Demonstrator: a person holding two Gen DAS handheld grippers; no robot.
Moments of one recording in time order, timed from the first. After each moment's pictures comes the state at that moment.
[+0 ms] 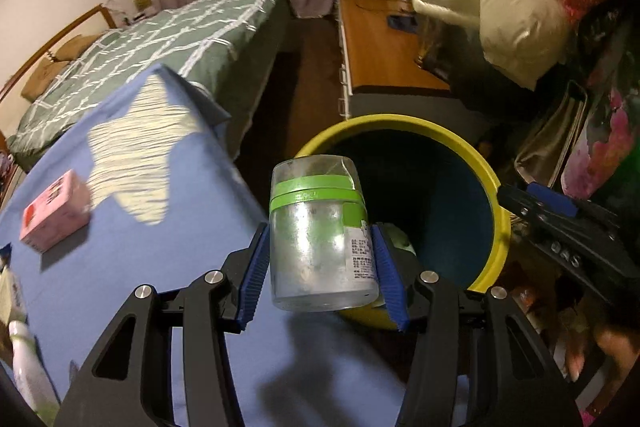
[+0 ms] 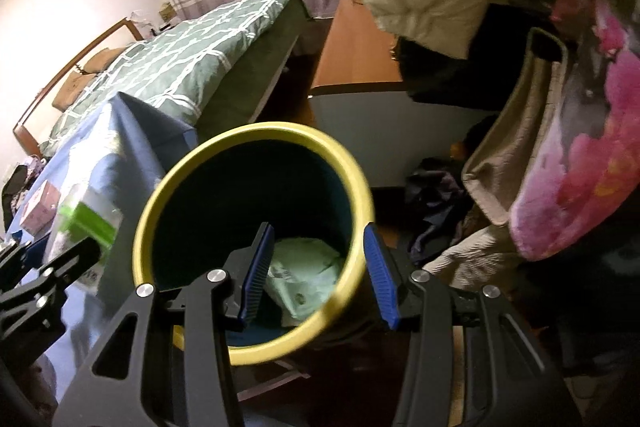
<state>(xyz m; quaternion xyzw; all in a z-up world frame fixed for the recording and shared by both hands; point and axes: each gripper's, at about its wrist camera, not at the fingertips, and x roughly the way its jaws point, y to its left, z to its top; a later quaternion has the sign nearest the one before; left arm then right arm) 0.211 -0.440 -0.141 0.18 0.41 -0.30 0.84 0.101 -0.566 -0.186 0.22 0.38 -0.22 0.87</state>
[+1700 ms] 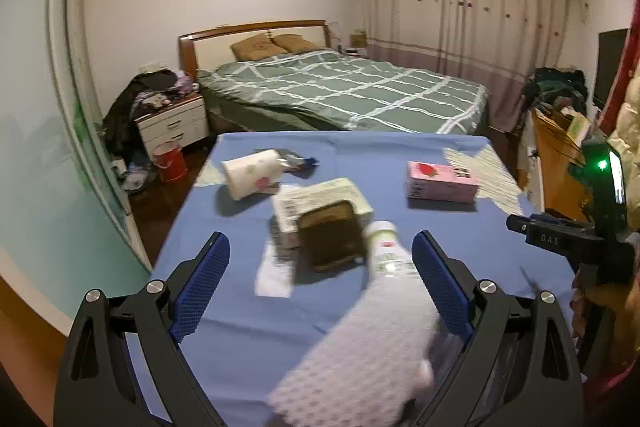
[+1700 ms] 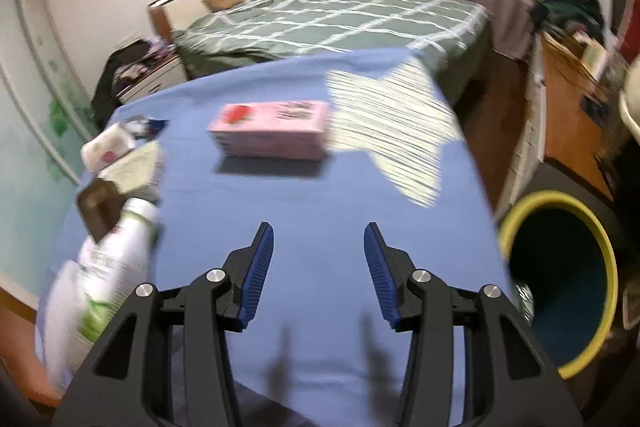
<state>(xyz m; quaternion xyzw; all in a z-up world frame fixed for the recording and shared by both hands) 0.135 -0.001 -0.036 0.01 0.30 0.02 0.96 0.237 -0.261 -0.118 0.06 0.41 0.05 0.91</state>
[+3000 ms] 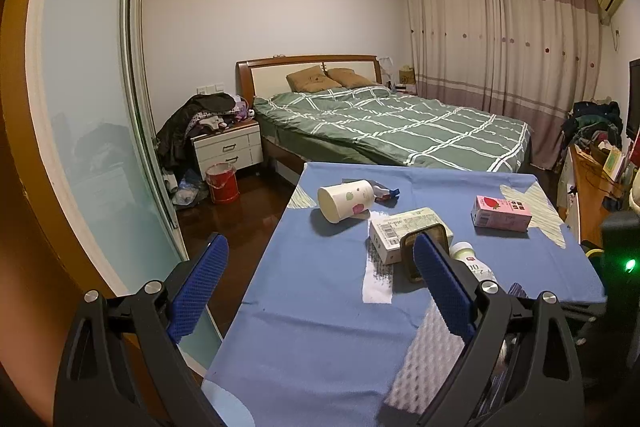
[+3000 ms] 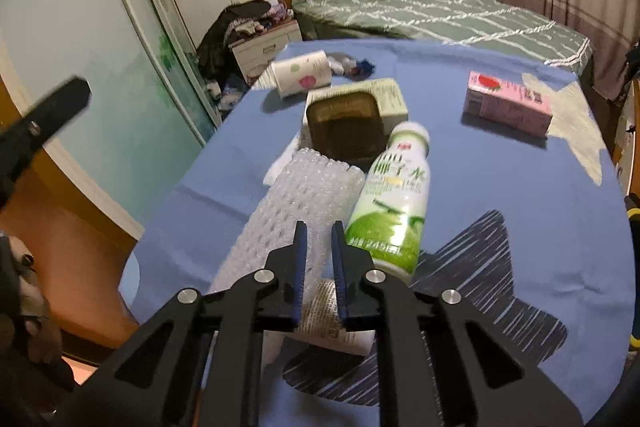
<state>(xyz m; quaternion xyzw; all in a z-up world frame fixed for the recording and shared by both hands) 0.071 0.072 -0.009 0.00 0.23 0.10 0.97 0.145 -0.086 -0.106 0.02 0.41 0.22 0.89</state>
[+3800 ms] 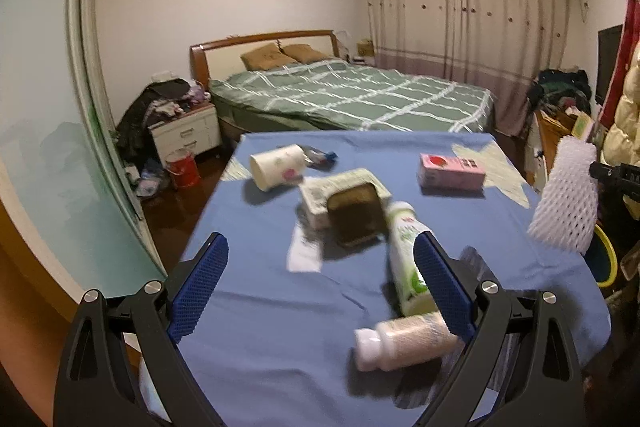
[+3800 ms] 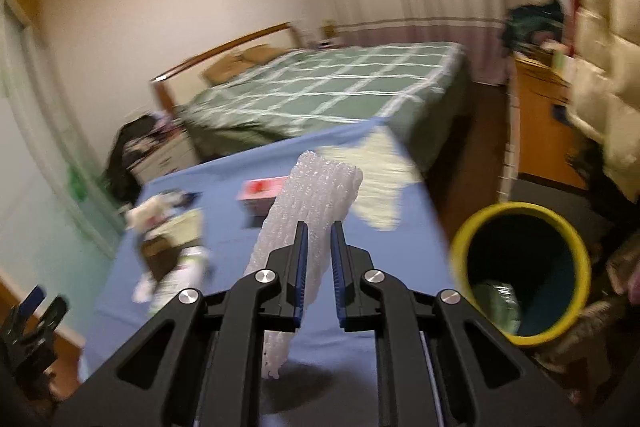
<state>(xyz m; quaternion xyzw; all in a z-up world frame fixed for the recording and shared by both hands) 0.082 0.003 -0.040 0.02 0.28 0.02 0.96 0.141 -0.307 -0.054 0.14 0.30 0.00 0.94</state>
